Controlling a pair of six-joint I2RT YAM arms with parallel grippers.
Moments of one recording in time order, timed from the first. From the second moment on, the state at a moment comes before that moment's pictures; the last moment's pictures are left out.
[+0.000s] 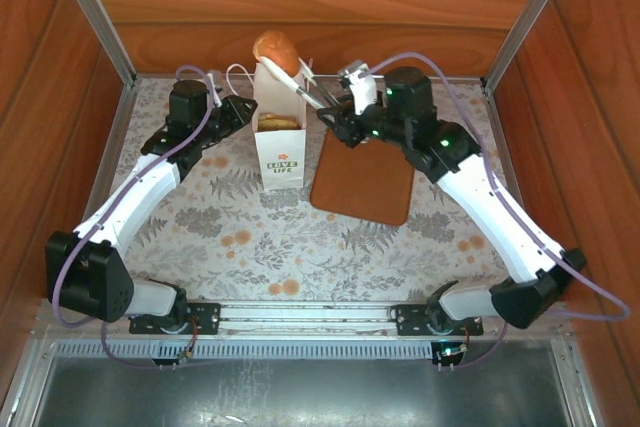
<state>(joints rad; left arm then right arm) -0.31 1.36 1.12 -0.14 0.31 -0.79 0.67 1.38 1.55 -0.57 -0.27 0.02</state>
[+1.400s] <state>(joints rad) -0.30 1.35 1.09 -0.15 0.28 -0.78 0.69 1.70 1.80 -0.92 -0.05 0.04</state>
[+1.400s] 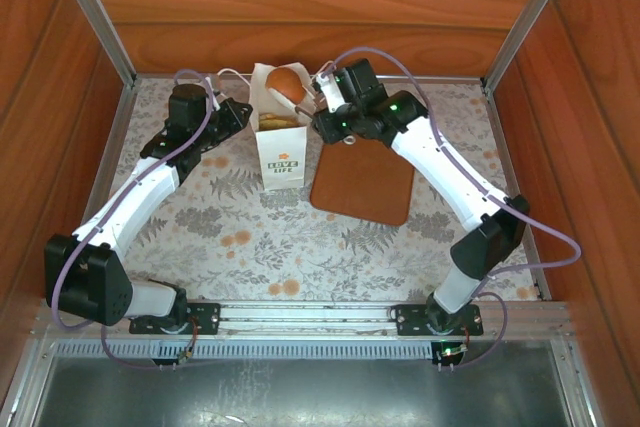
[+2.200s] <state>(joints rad) -0.29 1.35 1.09 -0.15 0.29 -0.77 0.69 1.73 1.89 -0.94 -0.05 0.01</state>
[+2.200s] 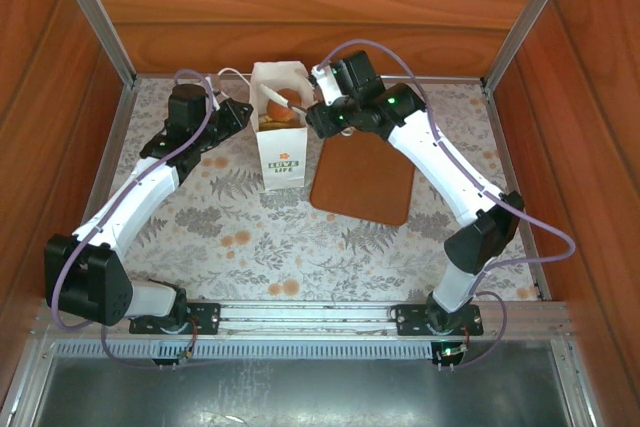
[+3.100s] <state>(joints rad) -0.22 1.19 1.01 -0.14 0.26 -0.77 0.36 1.22 1.56 -0.83 -0.08 0.14</state>
